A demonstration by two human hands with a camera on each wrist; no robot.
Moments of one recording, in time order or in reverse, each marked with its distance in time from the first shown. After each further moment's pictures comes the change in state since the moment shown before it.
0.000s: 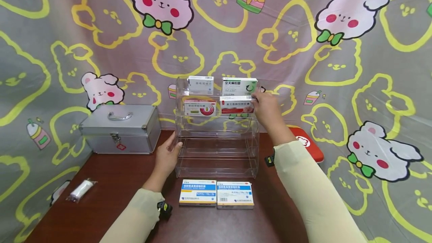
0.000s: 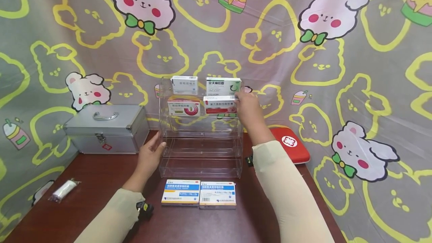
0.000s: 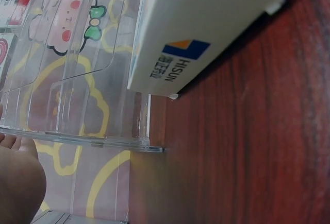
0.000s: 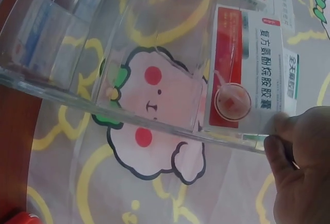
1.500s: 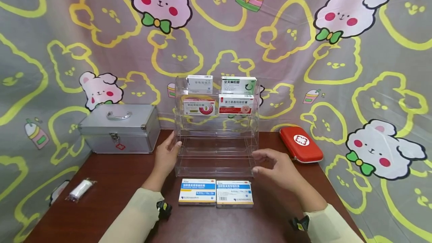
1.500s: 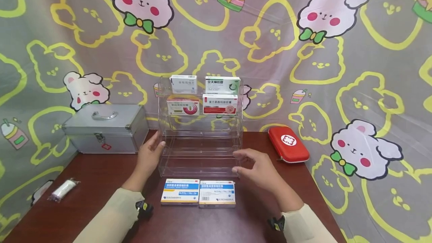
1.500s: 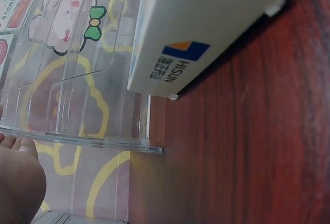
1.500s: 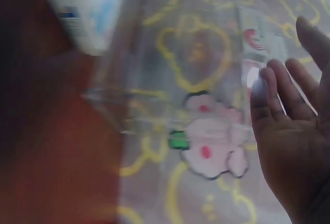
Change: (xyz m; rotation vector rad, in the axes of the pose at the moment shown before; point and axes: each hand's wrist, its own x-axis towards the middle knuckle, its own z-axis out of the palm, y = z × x) left_hand -0.001 -0.004 0.000 0.096 0.011 0.019; right_hand -0.187 0.014 -0.009 0.537 -0.332 0.079
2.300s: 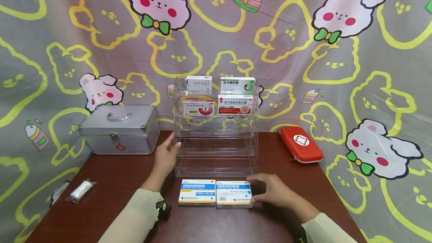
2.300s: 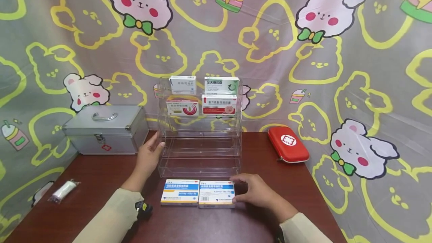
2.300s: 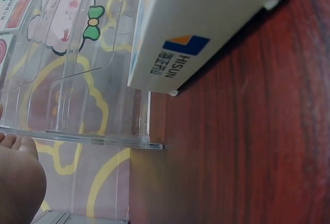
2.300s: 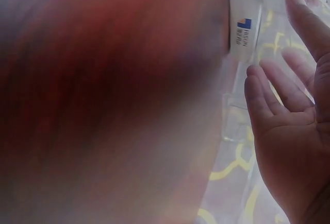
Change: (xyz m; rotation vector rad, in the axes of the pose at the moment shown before) left_hand 0.000 0.002 0.000 -0.038 -0.001 -0.029; right_hand -0.035 0.066 0.046 -0.053 -0.286 -0.024
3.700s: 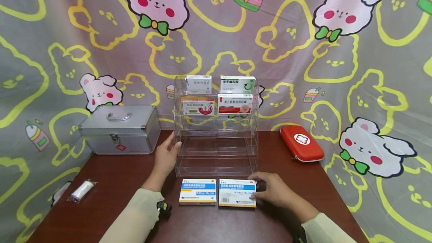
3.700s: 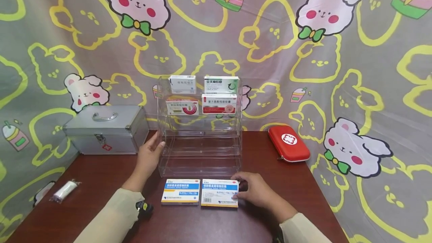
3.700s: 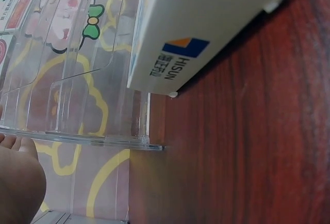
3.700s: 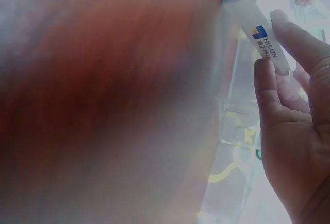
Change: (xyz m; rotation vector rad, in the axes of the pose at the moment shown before) left_hand 0.000 0.003 -0.001 0.025 -0.010 -0.014; right_hand 0.003 -0.004 0.003 0.060 0.016 0.090
